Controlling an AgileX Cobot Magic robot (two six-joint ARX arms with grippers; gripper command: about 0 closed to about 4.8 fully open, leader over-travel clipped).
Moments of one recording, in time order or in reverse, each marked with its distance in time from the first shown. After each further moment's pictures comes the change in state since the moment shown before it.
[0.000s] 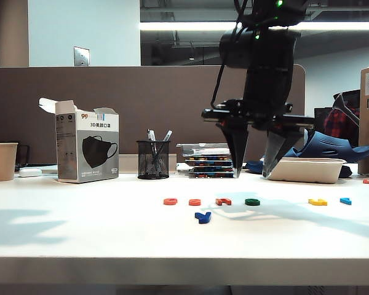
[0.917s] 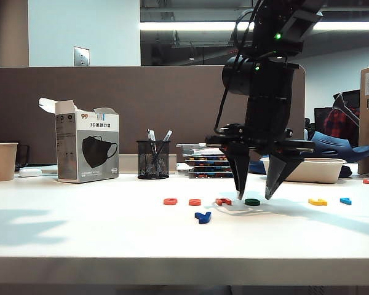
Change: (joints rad) left arm 0.000 0.000 0.000 0.000 0.000 0.000; right arm -0.035 0.090 0.000 0.059 -0.019 -0.010
